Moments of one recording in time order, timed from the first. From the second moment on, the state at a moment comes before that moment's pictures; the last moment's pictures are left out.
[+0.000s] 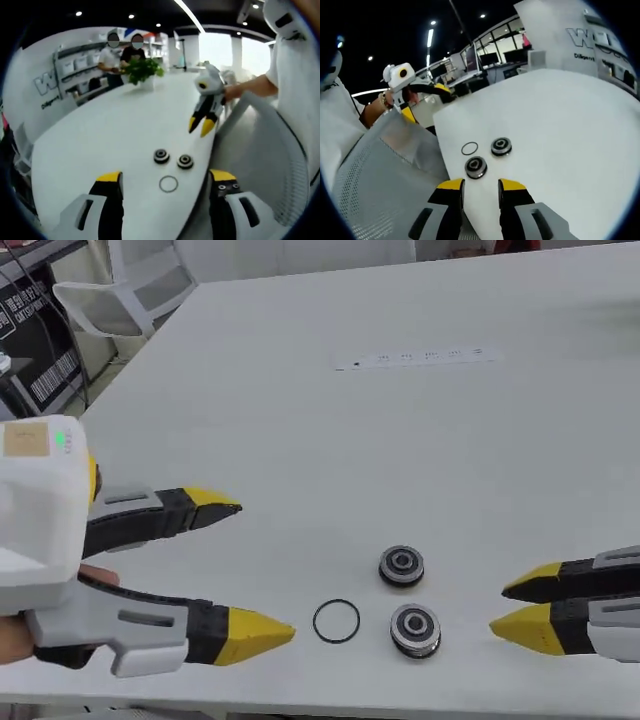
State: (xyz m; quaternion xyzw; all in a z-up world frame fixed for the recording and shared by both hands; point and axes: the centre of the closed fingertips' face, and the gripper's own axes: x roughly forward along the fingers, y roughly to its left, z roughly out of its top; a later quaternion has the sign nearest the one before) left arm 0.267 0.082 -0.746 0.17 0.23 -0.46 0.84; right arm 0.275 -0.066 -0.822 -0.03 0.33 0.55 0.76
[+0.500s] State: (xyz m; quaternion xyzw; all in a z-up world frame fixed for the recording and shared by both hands) left arm 0.285 0.006 -0.741 0.18 0.20 -0.53 0.80; right arm 0.273 -0.063 -0.834 -0.03 0.32 0.57 0.76
